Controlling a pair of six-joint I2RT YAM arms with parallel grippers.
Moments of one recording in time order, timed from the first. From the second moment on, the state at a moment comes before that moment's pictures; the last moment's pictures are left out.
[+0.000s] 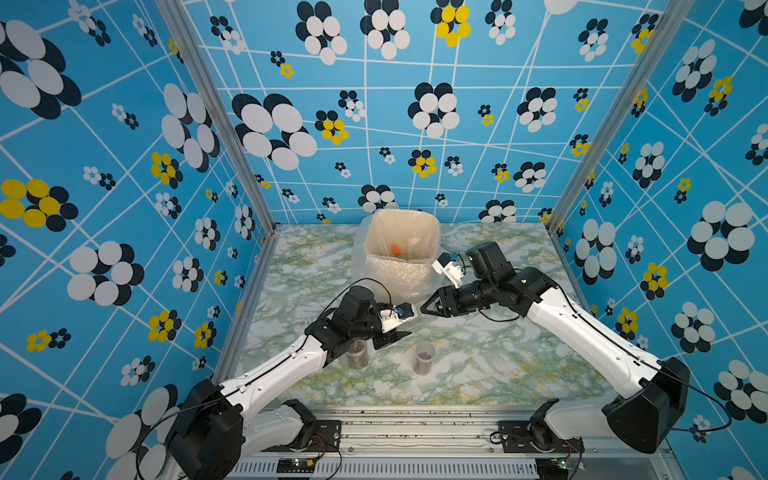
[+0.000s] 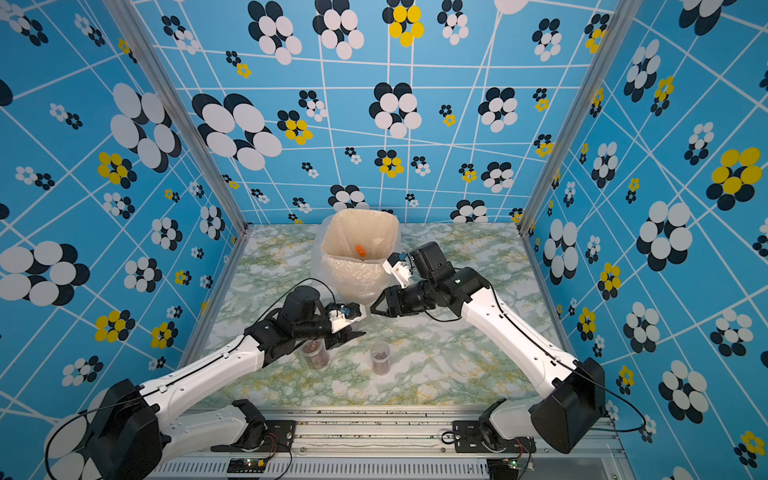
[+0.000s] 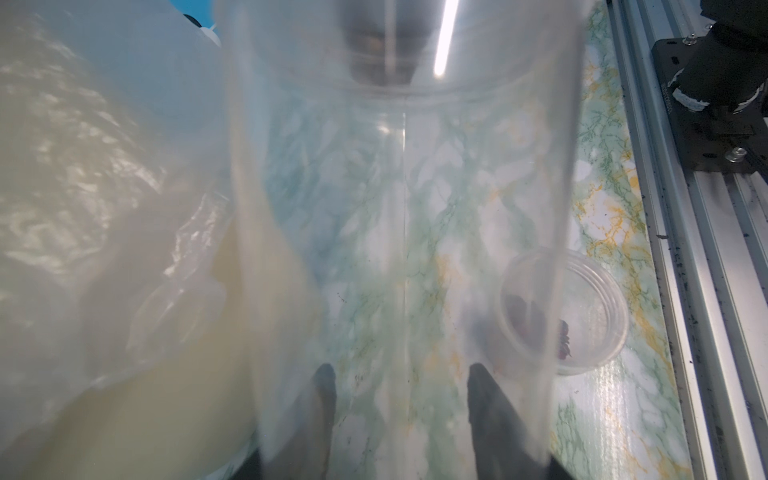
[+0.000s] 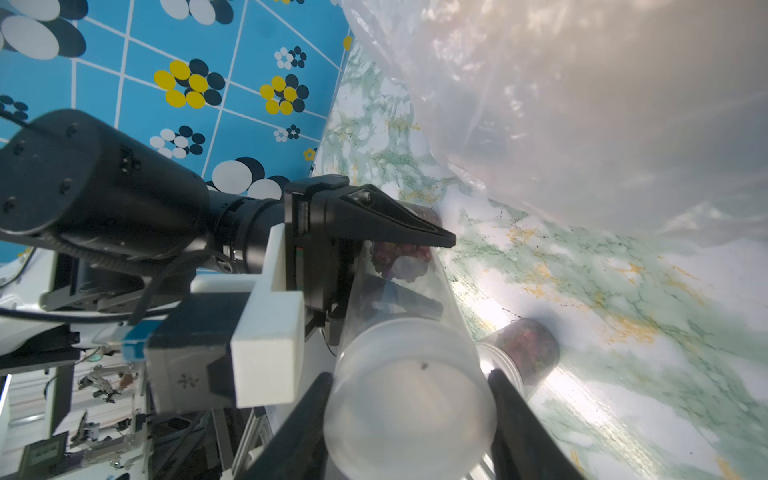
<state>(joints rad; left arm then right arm) -0.64 1.17 0.70 -0.12 0.47 0.54 0.62 1.39 1.32 -0.82 -0.60 0.32</state>
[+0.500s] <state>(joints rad) -0.61 1.22 0.70 -0.11 0.69 0.51 0.65 1.37 1.36 -0.92 -0.54 -0.47</state>
